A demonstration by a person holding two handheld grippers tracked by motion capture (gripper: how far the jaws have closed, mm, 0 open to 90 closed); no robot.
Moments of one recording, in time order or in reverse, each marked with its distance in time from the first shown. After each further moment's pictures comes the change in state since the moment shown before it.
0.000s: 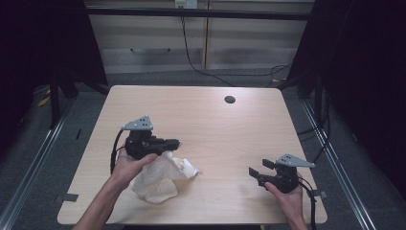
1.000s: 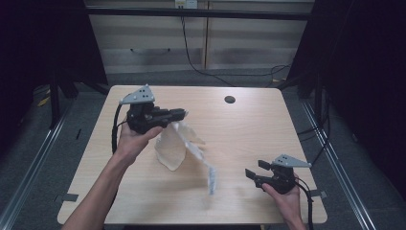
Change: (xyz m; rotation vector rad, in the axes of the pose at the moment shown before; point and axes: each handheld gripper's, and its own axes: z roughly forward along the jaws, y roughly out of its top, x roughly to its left) left arm 0.007 0.045 0.000 -0.131 0.050 0.058; right arm 0.011 0.002 0.004 0.012 0.047 -0.021
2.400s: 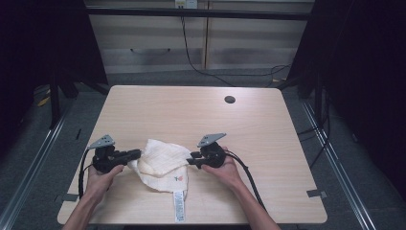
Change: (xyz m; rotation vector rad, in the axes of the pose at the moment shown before) left arm 0.064 -0.174 -0.067 0.122 0.194 -0.263; right arm 0.081 0.059 0.174 0.214 0.328 -0.314
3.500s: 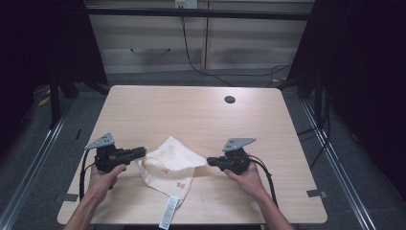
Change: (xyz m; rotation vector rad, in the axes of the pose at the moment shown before) left arm -0.022 0.012 0.004 -0.081 -0.138 0.069; right arm 0.005 -0.027 -0.084 -0.085 -0.004 0.042
